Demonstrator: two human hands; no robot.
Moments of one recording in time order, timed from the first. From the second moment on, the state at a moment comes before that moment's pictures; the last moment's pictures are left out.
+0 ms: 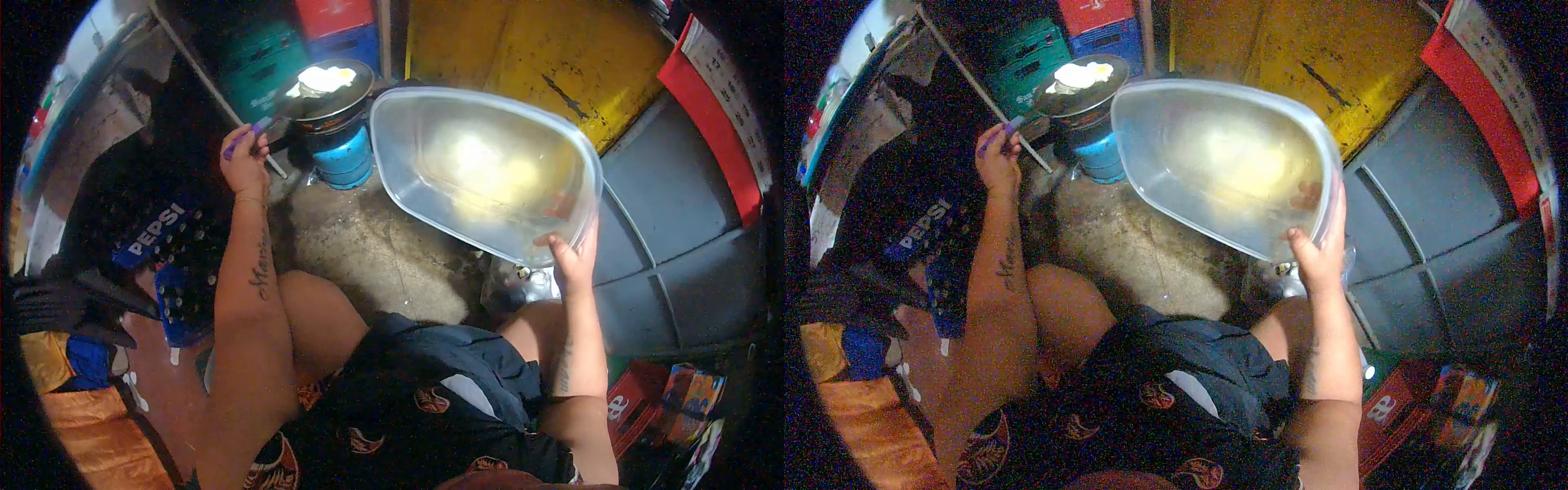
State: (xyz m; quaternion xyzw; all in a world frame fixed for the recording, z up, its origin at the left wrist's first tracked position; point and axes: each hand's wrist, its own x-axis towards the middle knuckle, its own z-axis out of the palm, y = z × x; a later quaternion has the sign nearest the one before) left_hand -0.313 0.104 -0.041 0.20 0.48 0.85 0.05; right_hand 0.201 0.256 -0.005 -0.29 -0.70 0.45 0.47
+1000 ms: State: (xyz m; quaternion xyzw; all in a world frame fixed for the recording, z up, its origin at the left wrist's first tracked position) left_hand -0.314 0.102 -0.043 0.19 0.47 0.86 0.06; right_hand 0.168 0.228 -0.029 -0.28 -0.68 0.61 0.30
